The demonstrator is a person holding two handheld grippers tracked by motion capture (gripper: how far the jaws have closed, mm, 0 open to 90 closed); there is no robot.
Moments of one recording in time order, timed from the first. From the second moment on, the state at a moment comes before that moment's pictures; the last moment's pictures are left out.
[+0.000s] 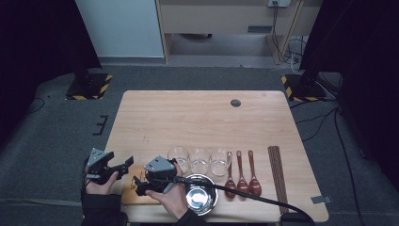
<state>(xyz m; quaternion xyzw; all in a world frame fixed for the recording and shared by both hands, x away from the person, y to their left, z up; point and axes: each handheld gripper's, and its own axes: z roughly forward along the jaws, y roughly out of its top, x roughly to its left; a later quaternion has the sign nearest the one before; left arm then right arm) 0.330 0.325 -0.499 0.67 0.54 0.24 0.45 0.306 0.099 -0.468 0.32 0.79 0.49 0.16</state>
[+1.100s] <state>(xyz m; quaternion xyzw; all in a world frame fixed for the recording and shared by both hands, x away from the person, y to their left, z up) 0.335 0.297 -0.526 0.73 0.52 0.21 0.38 0.295 0.111 -0.522 0.36 0.83 0.40 0.14</state>
